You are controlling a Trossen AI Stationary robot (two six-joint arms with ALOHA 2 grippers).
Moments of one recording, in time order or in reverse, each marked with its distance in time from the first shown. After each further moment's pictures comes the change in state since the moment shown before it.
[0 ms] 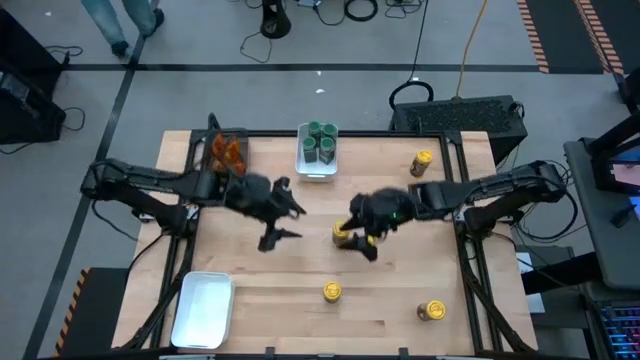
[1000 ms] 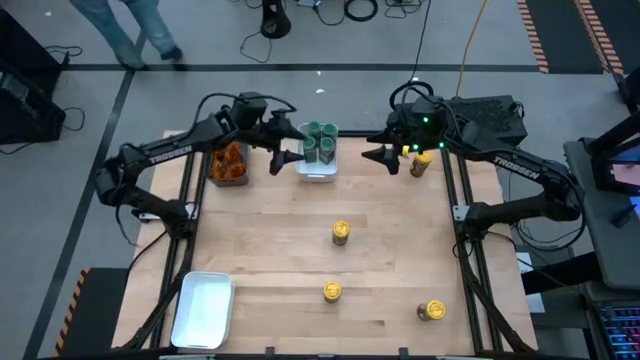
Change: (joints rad) left arm 0.691 0.105 0.000 0.185 0.462 0.277; right arm -0.692 -0.198 0.000 -0.103 -0.262 -0.425
